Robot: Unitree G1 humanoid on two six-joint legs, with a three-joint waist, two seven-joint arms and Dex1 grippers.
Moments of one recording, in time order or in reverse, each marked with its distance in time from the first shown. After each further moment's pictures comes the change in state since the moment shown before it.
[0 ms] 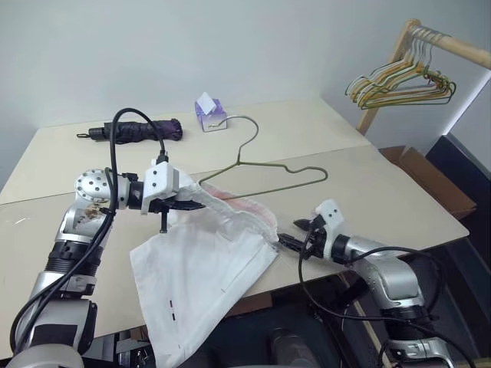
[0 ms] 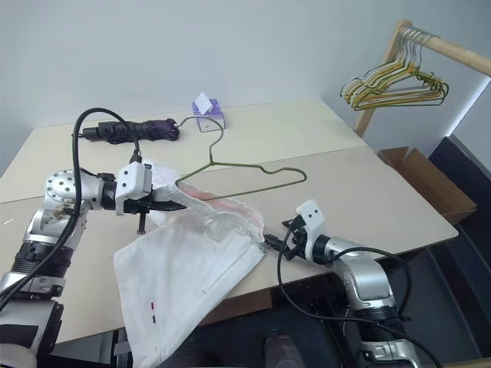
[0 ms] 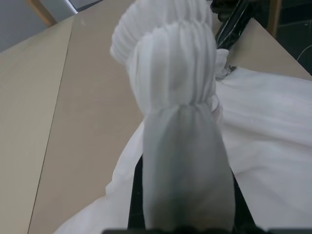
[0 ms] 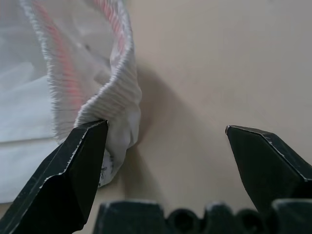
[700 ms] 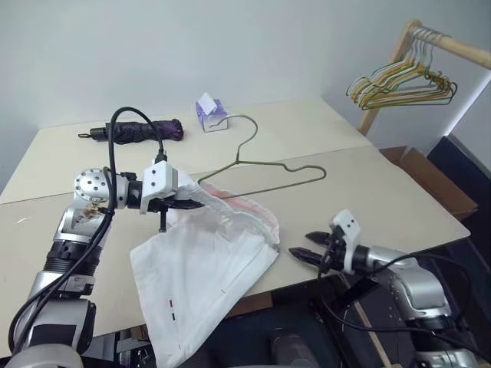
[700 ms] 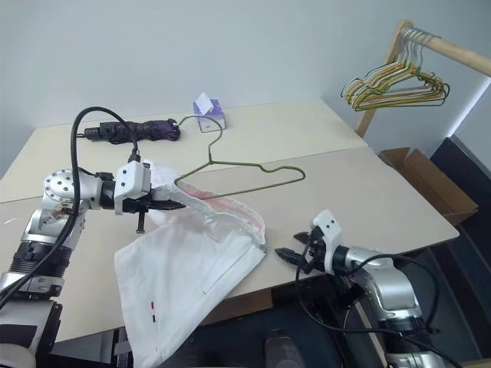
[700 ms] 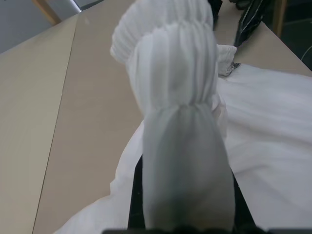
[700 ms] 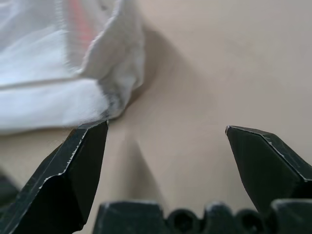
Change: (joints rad) left arm 0.001 0.010 0.001 -0.001 0.000 -0.002 0.007; right arm 0.129 -0.178 -0.049 -0.099 0.102 -0.010 0.153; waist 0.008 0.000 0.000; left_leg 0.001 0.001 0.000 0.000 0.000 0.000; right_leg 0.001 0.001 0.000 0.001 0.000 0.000
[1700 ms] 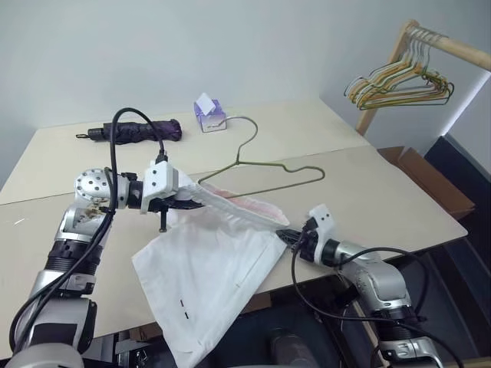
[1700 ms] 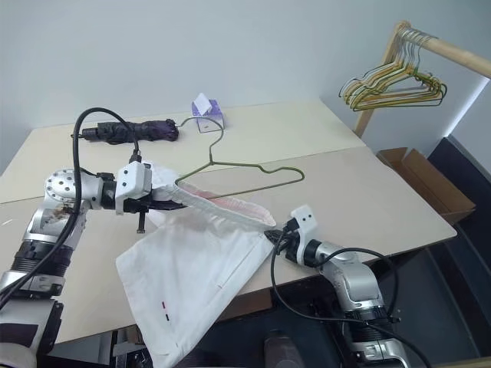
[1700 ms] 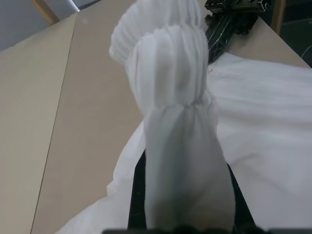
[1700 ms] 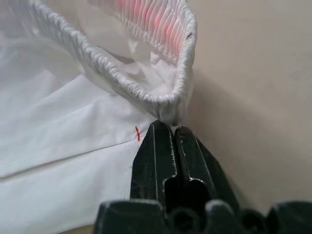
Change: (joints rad) left arm -0.002 0.000 -0.012 0.028 0.013 -0.019 -0.010; right arm -0.120 0.187 0.039 0.110 -0.017 -0.009 -0.197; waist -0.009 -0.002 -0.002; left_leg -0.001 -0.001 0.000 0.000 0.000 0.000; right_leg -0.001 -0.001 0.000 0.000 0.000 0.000
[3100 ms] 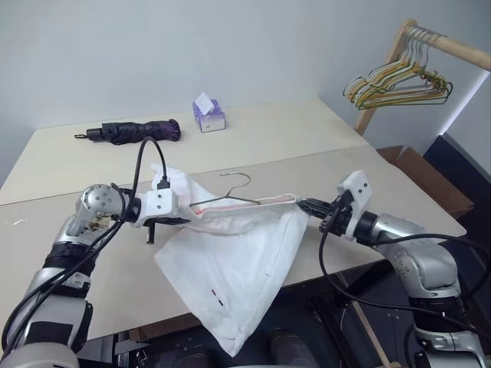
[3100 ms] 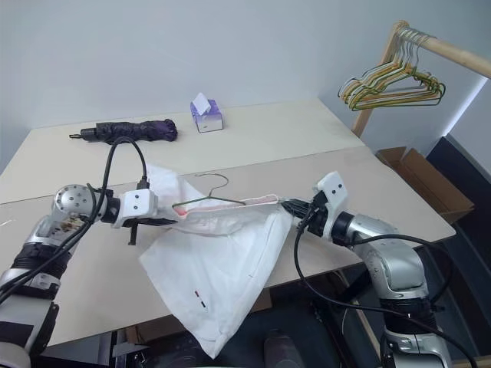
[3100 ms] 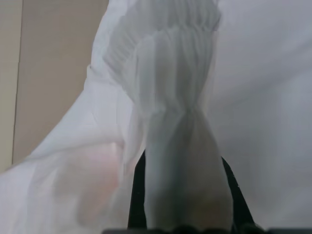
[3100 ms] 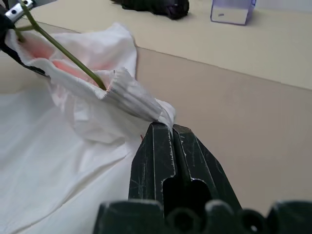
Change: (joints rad) left arm -0.036 0.020 -0.121 0.274 0.250 -0.221 0.106; right arm -0.064 -0.183 -0.082 -0.234 0.094 0.024 0.024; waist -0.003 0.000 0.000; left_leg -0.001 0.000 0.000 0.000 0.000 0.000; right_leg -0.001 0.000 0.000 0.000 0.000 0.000
